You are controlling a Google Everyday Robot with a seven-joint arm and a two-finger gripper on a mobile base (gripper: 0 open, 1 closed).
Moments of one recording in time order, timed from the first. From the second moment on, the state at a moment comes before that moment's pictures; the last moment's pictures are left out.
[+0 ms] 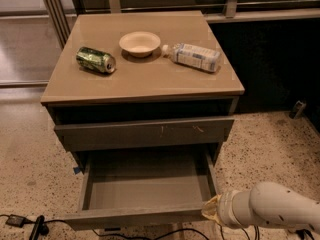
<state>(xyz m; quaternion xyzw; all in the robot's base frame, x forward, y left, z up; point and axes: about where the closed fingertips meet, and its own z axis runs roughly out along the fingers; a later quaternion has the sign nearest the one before) 0.388 -0.157 0.513 -0.55 0.79 0.11 0.25</state>
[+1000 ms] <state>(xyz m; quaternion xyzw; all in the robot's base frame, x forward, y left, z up) 0.372 -0.128 0.431 -0.54 0.79 0.13 0.24</state>
